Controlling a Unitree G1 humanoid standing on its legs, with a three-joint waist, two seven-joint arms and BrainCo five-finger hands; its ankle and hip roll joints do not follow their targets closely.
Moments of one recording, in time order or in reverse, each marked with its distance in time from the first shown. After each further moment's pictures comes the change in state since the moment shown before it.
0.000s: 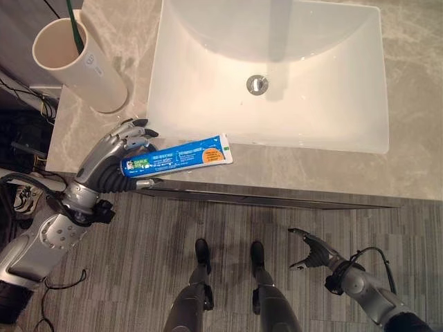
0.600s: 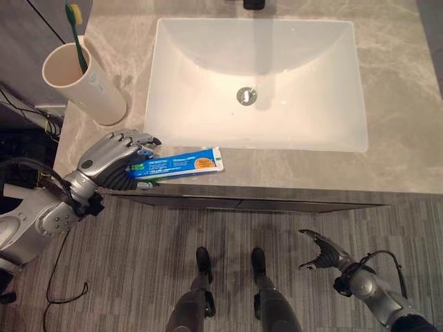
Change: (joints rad) left arm -0.092 0.116 -0.102 0.071 0.185 0.033 -0.039; right arm 0.030 -0.008 -0.043 0.082 -0.002 -0.009 -0.023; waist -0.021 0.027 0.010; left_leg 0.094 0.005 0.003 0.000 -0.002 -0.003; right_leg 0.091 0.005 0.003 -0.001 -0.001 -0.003
